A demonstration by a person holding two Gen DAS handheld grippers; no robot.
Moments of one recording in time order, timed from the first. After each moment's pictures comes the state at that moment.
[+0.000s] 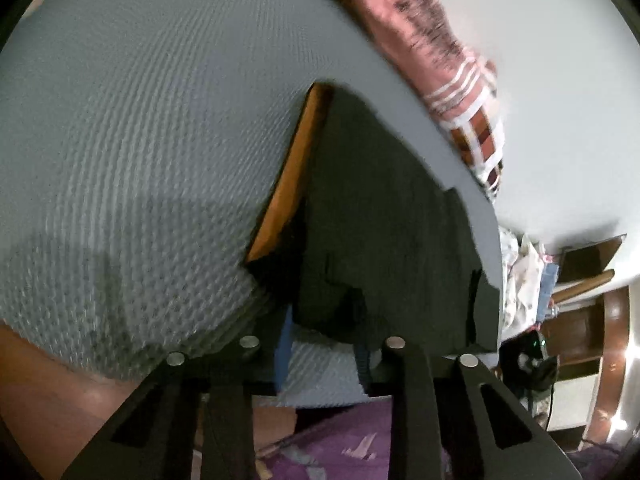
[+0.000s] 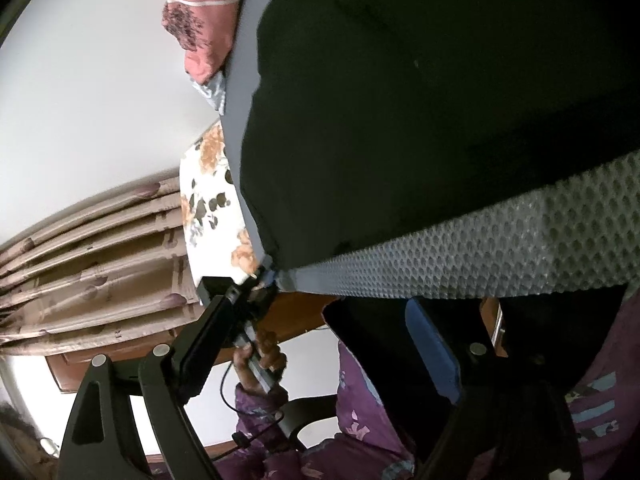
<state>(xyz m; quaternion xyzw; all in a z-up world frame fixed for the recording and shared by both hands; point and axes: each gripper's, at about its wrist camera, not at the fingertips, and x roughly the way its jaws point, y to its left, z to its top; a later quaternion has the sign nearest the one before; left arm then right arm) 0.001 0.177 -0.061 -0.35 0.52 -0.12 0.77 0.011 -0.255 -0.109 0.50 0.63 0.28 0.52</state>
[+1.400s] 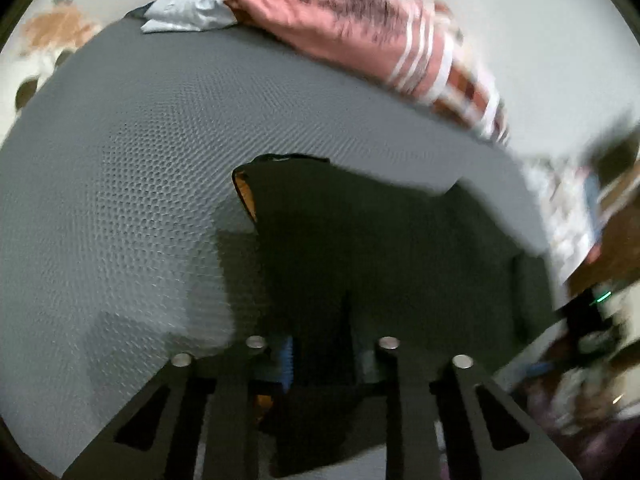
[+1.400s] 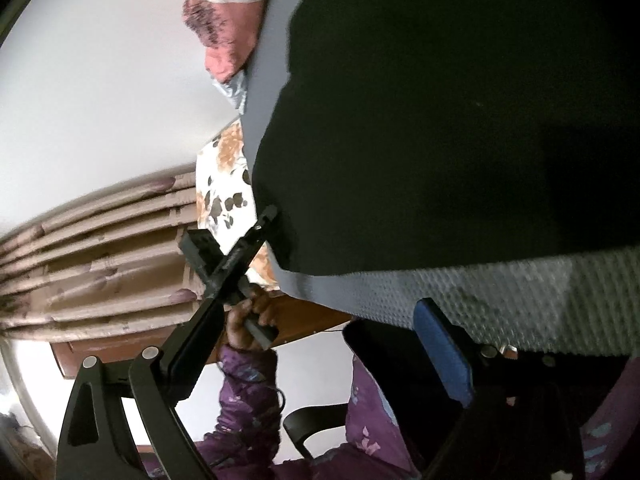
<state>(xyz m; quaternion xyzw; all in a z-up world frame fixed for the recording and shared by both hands) 0.088 0.138 -0.024 -0.18 0.52 -0.16 0.82 0.041 -0.252 -0.102 0.49 0.60 0.33 0.54</state>
